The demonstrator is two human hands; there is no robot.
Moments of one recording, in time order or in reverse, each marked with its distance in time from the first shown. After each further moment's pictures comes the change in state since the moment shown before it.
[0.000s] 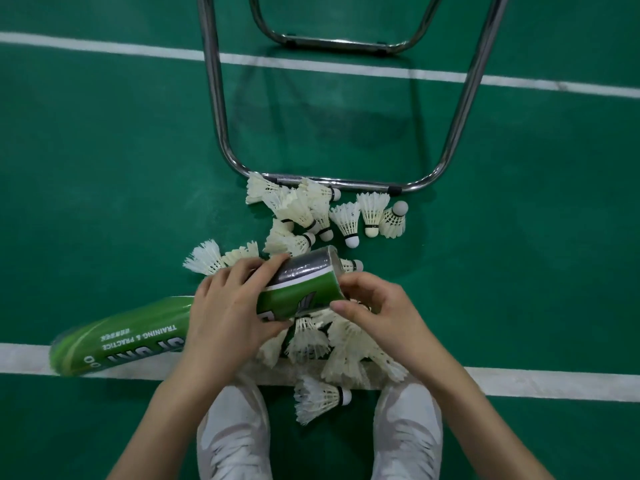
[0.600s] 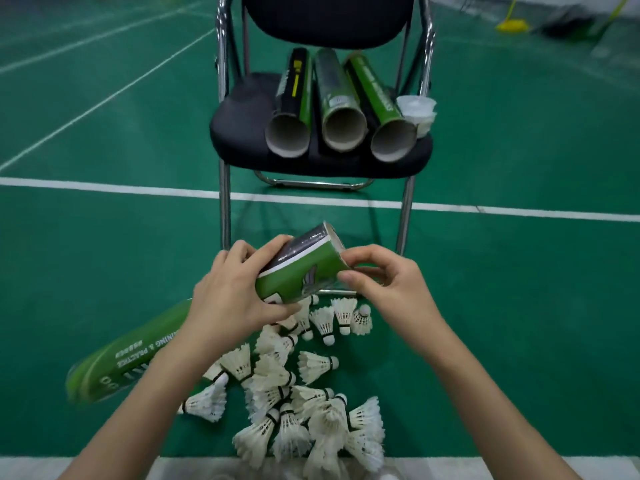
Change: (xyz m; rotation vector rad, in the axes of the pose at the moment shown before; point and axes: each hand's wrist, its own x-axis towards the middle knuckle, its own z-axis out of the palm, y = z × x) left_hand 0.075 0.060 -0.151 -0.127 0.147 0.040; right_hand 0.002 -0.167 -0.064 -0.084 0.254 -0.343
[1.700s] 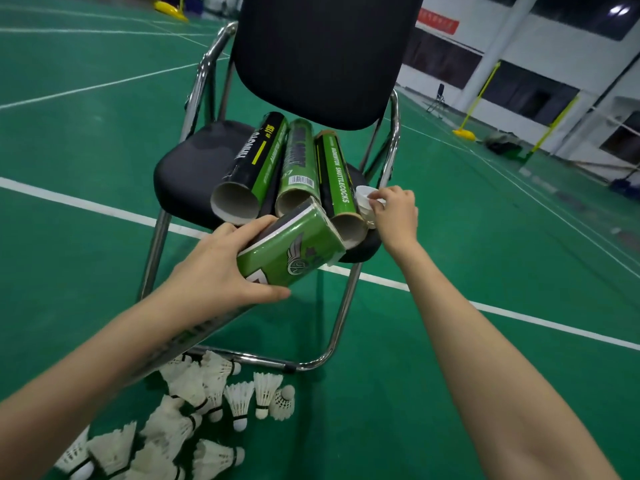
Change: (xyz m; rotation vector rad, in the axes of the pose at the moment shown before) left_hand 0.118 0.043 -0.023 -0.466 0.056 0.017; right_hand 0.250 -0.012 -0.130 -1.011 0.393 -0.114
